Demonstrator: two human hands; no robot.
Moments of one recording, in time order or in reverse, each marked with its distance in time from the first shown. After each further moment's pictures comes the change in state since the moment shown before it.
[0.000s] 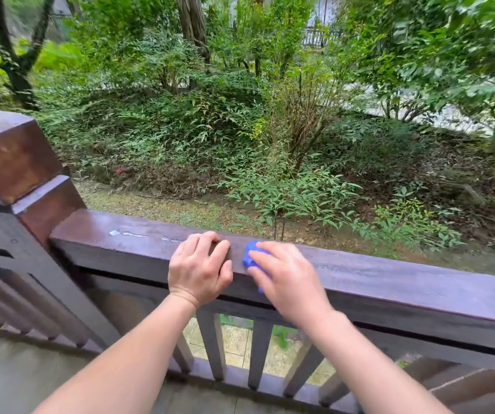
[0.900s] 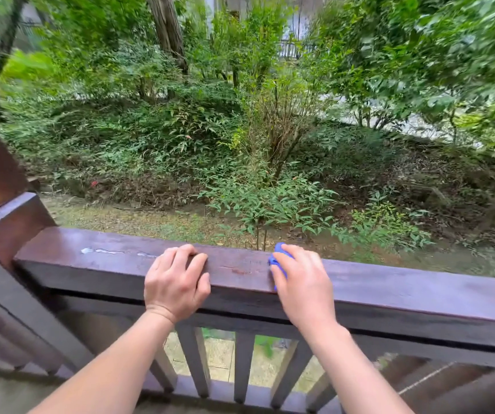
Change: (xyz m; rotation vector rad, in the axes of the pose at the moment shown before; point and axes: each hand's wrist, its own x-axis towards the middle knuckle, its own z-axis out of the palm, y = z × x) left_hand -0.001 -0.002 0.001 -0.019 -0.002 0.003; right_hand -0.016 0.035 -0.023 -0.135 0.155 0.328
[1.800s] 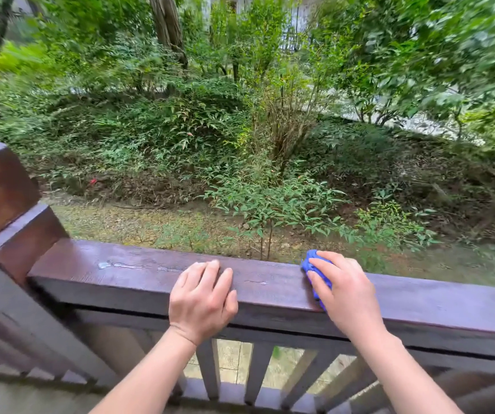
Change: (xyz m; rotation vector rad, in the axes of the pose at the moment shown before) left_hand -0.004 -0.006 0.007 0.010 0.120 0.118; right_hand 0.014 0.014 -0.006 0.010 -0.066 0.029
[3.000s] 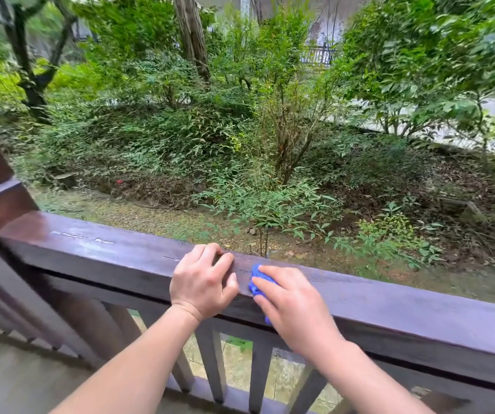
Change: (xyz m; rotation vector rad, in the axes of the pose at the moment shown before) left_hand 0.064 0.168 -0.001 -0.057 -0.276 -0.206; right_hand -0.038 0.106 -0.045 0.102 -0.104 -0.451
